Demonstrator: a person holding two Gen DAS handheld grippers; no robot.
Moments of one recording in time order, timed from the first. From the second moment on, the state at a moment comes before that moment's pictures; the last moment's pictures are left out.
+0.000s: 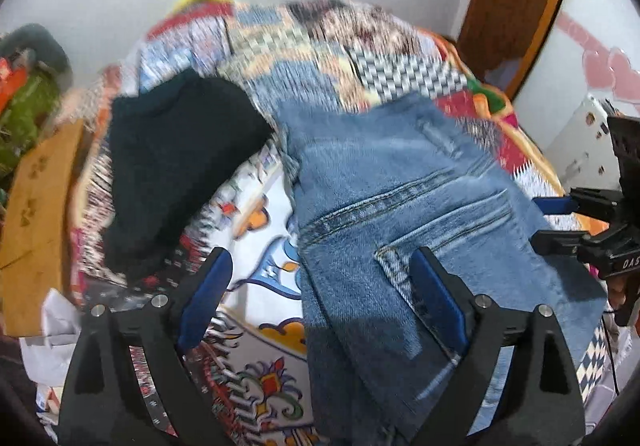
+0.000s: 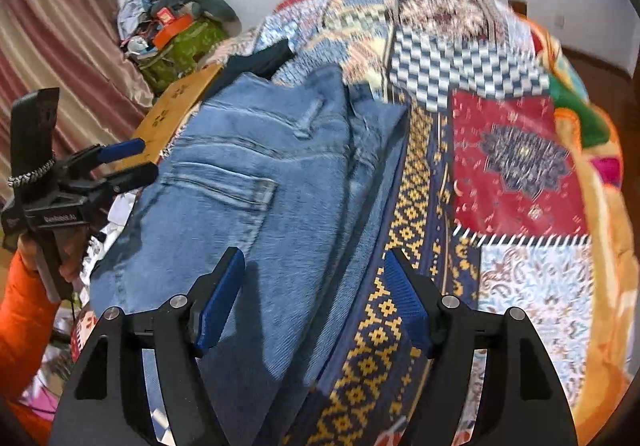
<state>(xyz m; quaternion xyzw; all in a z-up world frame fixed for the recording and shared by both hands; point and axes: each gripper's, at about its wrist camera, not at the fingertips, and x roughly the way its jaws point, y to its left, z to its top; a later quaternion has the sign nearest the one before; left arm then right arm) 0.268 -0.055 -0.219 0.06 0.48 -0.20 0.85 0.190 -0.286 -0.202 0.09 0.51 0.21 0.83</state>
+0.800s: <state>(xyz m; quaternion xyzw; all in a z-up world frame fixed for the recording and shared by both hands) 0.310 -0.081 -0.246 -0.05 0.55 -0.32 0.77 0.230 -0.280 -0.225 0.17 0.52 0.28 0.79</state>
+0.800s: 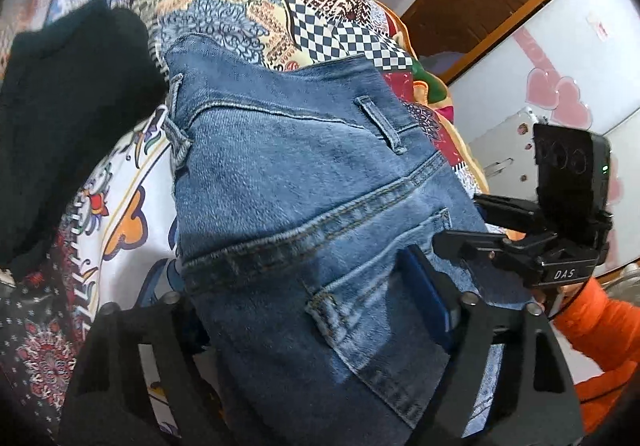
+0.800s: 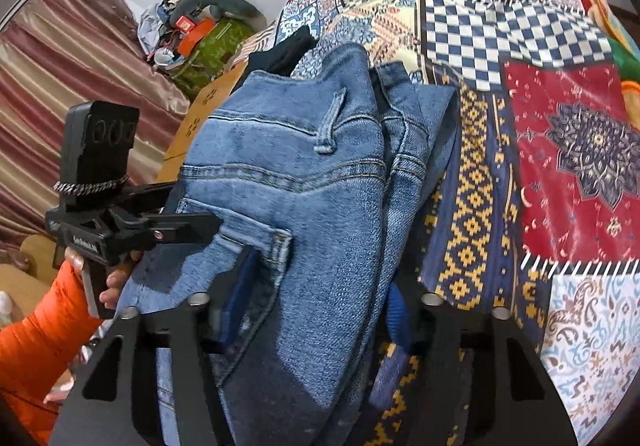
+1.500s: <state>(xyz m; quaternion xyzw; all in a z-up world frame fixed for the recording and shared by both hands) 0.261 -0.024 -0.143 -0.03 0.42 -0.25 0.87 0.223 -0.227 -0.129 0.09 0.42 0.32 0.85</state>
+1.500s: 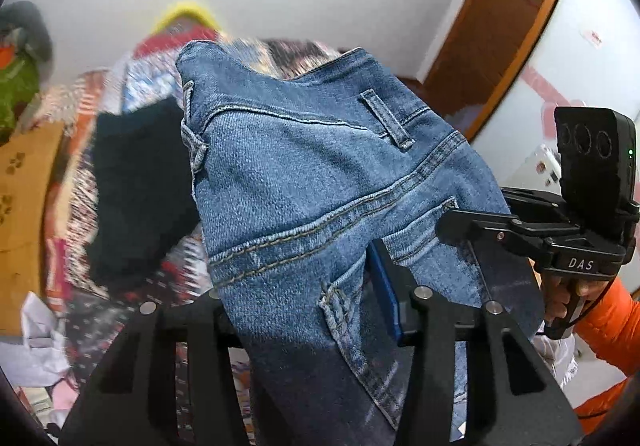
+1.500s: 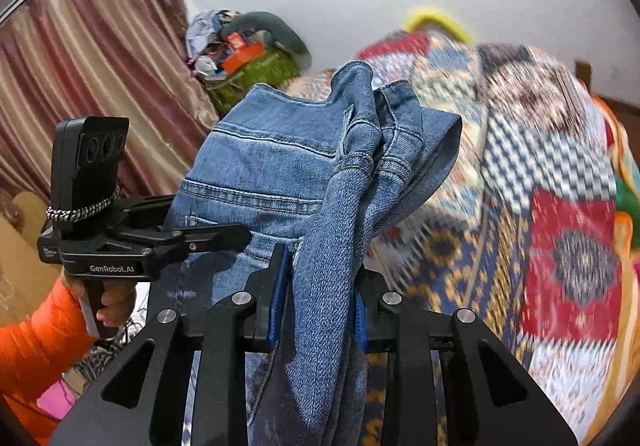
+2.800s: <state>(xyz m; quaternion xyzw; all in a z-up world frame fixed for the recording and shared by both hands) 0.534 0.128 -0.264 -0.11 0.44 -0.08 0.89 0.487 -0.060 -0.204 0.01 0.45 0.31 0.84</state>
